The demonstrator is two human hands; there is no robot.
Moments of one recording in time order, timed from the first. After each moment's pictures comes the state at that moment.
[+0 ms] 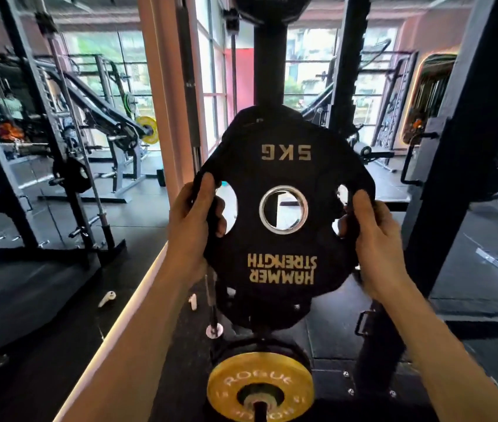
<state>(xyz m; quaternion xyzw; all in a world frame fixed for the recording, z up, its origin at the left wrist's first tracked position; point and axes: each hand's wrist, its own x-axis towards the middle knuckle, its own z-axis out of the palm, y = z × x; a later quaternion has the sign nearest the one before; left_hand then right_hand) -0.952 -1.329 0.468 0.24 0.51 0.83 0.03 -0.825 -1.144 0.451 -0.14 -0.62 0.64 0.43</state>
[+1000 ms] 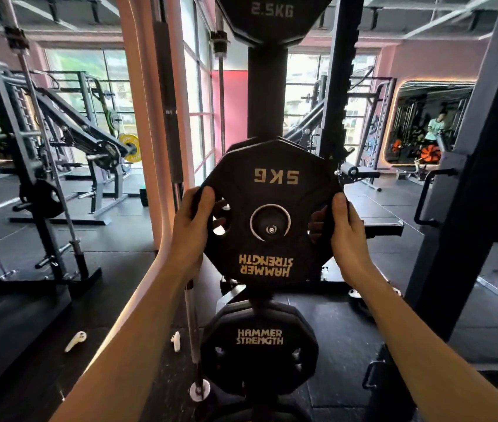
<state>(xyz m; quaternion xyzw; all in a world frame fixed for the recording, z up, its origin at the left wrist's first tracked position) -1.121 -1.241 0.480 0.28 0.52 0.81 0.03 -0.996 -1.047 0.470 -0.15 -0.66 0.59 0.44</state>
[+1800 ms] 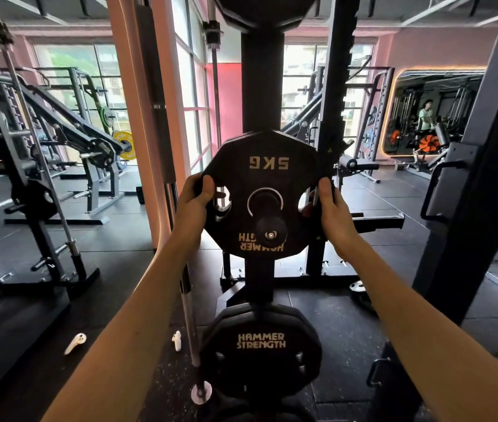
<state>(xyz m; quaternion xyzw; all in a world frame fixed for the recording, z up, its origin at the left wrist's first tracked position) -1.189 -1.202 0.486 0.29 0.58 0.76 -0.01 -1.050 -1.005 0.477 -0.18 -0.71 0.57 0.38</state>
